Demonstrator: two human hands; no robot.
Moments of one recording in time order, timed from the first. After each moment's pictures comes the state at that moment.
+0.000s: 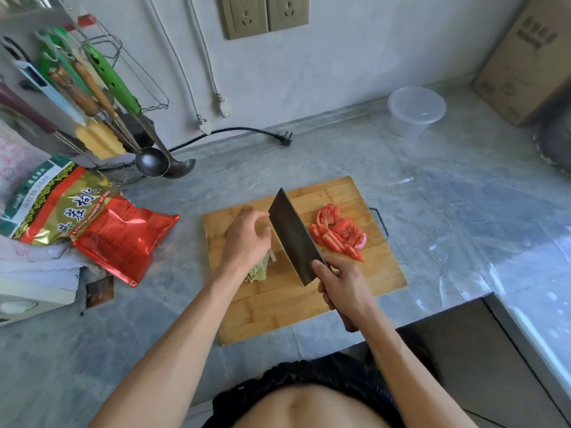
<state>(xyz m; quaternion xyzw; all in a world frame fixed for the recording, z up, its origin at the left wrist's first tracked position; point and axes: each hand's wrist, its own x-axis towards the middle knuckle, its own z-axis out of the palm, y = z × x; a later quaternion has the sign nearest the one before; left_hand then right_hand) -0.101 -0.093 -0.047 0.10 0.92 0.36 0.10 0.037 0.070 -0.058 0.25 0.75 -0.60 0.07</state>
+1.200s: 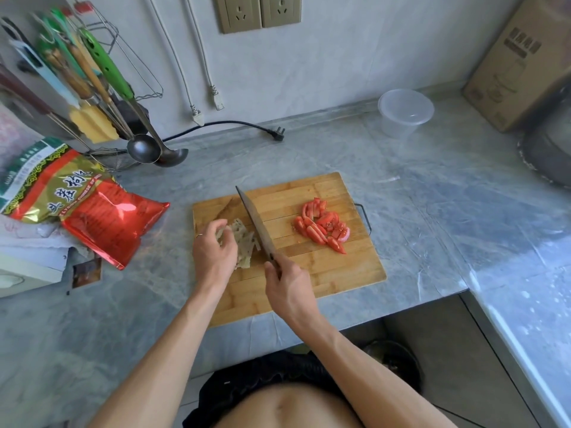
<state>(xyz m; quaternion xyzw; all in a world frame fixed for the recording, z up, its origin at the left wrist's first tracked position) -0.051 -0.109 -0.060 -0.08 0.90 0.44 -0.02 0.045 0.011 -0.061 0.18 0.83 -0.52 0.02</state>
